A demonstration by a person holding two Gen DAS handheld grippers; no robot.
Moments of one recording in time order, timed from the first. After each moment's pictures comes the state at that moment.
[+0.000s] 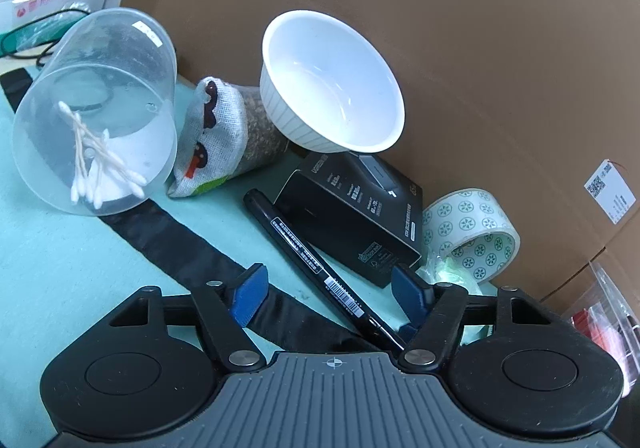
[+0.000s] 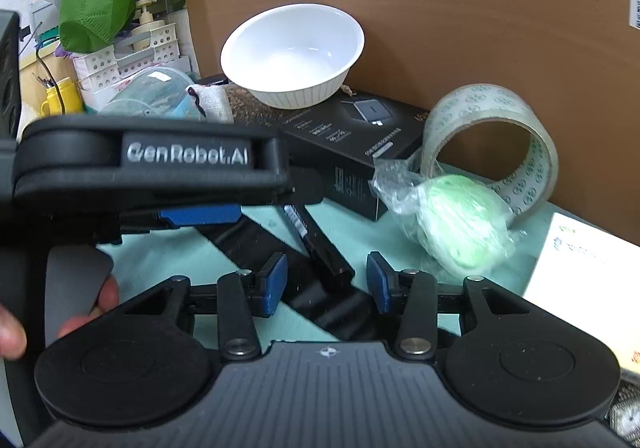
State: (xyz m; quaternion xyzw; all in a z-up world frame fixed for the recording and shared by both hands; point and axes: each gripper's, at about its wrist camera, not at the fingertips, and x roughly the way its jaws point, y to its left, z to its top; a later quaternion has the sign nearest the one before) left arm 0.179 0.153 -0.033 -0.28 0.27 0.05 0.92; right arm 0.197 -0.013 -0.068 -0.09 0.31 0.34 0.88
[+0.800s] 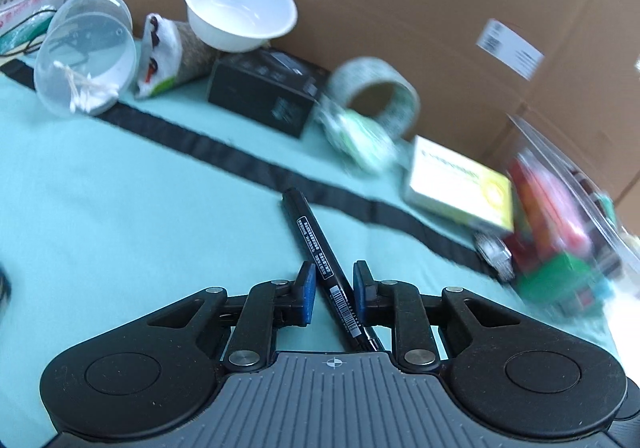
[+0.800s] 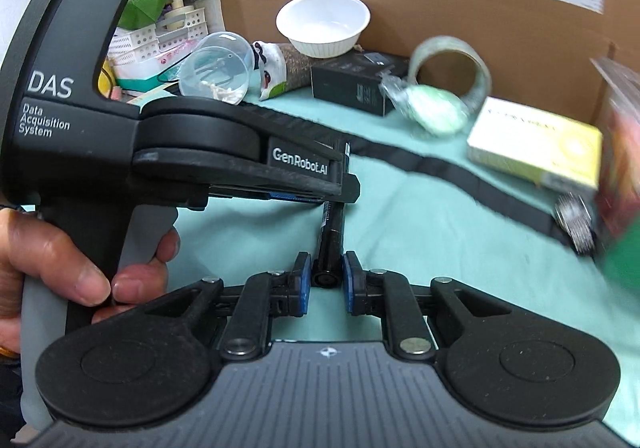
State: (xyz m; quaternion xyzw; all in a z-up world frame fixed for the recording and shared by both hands) left arm 0.087 0.077 -0.016 -0.21 0.34 -0.02 0.92; right arm 0.053 -0.094 -0.058 -0.07 0.34 0.32 0.88
